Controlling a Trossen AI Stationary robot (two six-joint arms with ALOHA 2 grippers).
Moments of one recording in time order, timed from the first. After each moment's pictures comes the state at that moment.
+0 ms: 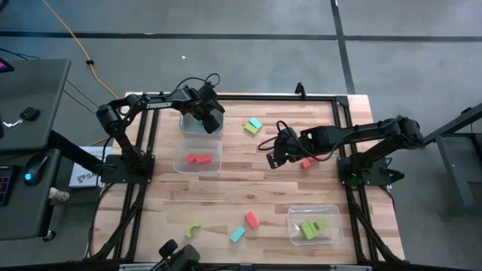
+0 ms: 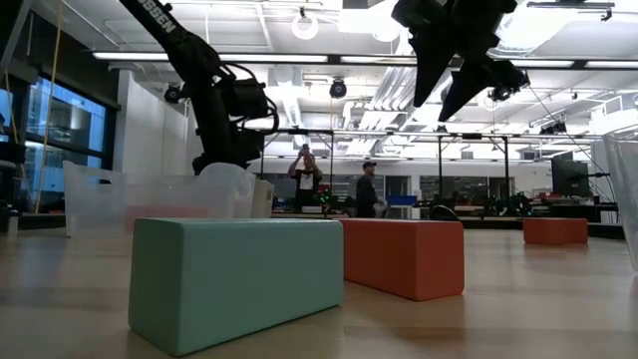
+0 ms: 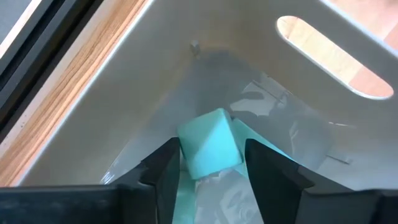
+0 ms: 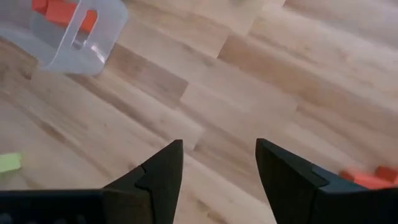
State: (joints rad) left arm 0.79 1.72 1.07 -0.57 -0.03 0.04; right arm 0.07 1.43 1.18 -0.88 0.20 1.13
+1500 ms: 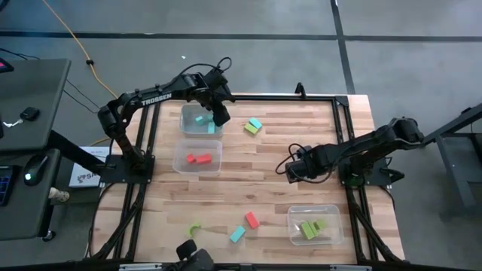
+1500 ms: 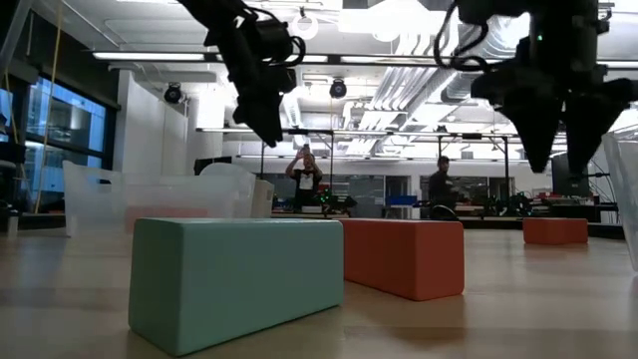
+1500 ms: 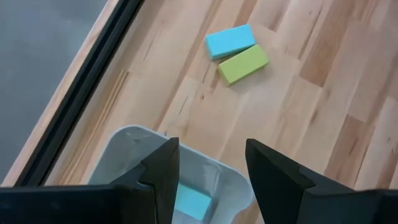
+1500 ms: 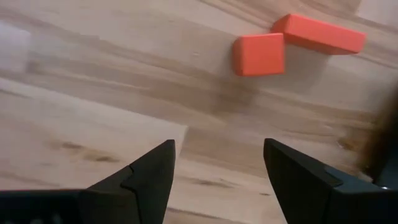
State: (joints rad) left arm 0.69 1.72 1.47 -0.85 0.10 0.11; right arm 0.22 1.43 0.96 -1.11 0.10 1.52
